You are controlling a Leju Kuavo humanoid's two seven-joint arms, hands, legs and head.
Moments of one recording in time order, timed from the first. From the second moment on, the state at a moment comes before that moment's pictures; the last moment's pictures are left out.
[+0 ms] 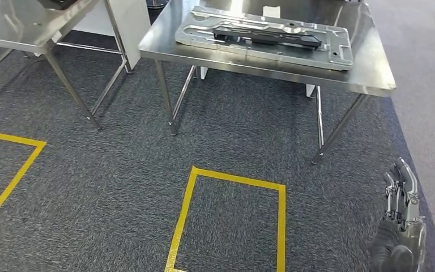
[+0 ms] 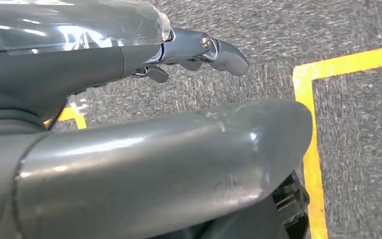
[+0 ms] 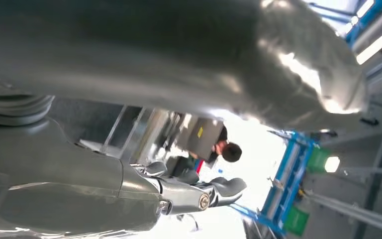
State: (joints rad) left arm -0.04 -0.16 0.74 -0.22 -1.14 0.03 -0.46; right arm 0.45 0.02 -0.04 -2.34 0.25 -0.11 -0.33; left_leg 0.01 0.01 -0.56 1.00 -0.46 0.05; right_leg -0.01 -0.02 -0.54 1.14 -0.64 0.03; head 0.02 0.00
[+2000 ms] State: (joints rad) left arm -0.05 -0.16 0.73 -0.22 -1.18 0.06 -0.45; right arm 0.42 -0.07 0.06 -2.32 0.28 -0.13 -0.31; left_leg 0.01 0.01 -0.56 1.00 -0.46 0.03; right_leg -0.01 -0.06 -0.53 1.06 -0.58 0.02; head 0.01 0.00
